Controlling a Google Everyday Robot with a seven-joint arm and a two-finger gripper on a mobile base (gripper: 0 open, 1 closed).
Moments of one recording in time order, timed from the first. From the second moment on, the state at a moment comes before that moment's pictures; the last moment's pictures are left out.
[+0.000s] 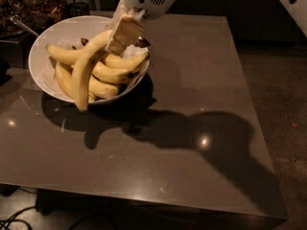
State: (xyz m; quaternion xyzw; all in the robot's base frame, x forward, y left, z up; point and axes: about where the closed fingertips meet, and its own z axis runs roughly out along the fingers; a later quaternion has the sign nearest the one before) arm 0.527 0.074 1.015 -0.70 0.63 0.20 0.26
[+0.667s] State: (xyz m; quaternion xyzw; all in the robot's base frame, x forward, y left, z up) arm 0.490 0.054 1.004 -0.67 0.65 0.22 0.27
